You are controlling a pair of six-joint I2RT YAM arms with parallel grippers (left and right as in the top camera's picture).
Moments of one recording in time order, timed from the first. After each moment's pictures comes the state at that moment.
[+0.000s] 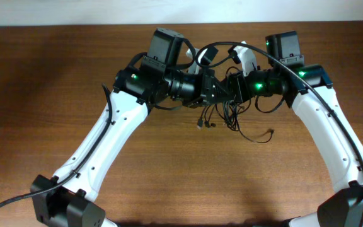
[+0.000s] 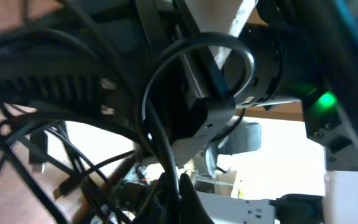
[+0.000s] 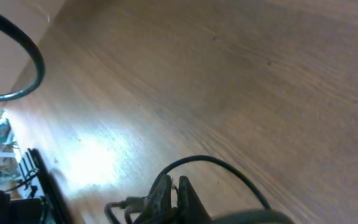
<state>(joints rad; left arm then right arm) -0.47 1.68 1.61 -0.72 0.99 -0.66 0.20 1.64 1.48 -0.83 -0.70 -0.10</state>
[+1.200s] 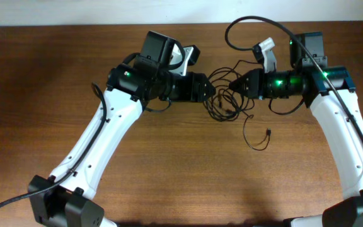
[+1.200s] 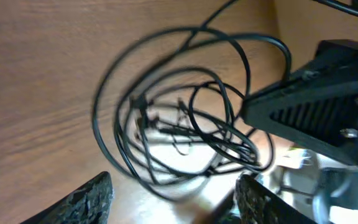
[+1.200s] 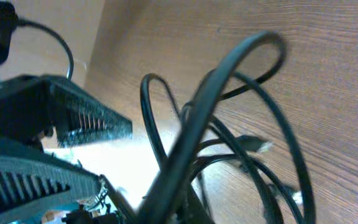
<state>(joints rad) -0.43 1.68 1.61 -0.87 0.61 -0.39 0.09 1.59 1.48 -0.90 -0.83 0.16</state>
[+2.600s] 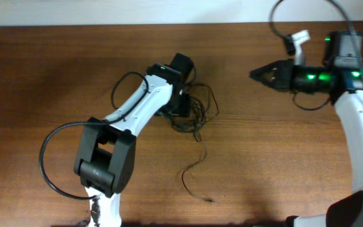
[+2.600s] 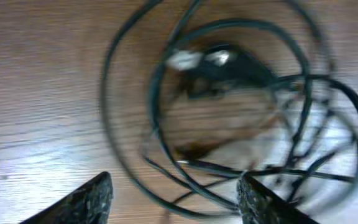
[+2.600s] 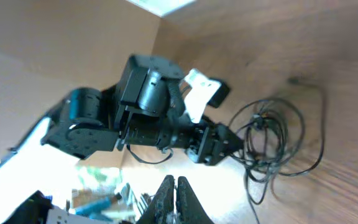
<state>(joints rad) -0.45 2.05 1.62 -1.04 -0.01 -0.37 -0.12 1.59 1.47 -0.86 -1.12 0.18</state>
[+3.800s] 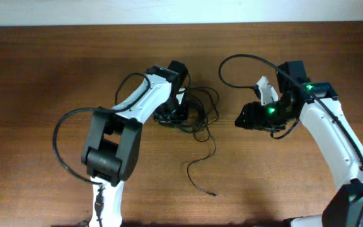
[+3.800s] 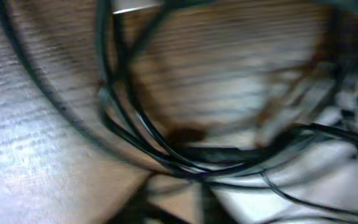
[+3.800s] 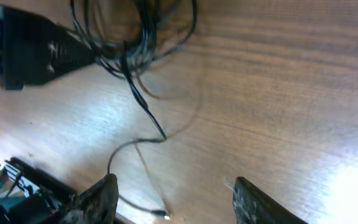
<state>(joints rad) -0.42 2.16 1.61 -1.10 0.19 -0.29 0.10 1.60 1.24 -1.05 -0.50 0.11</state>
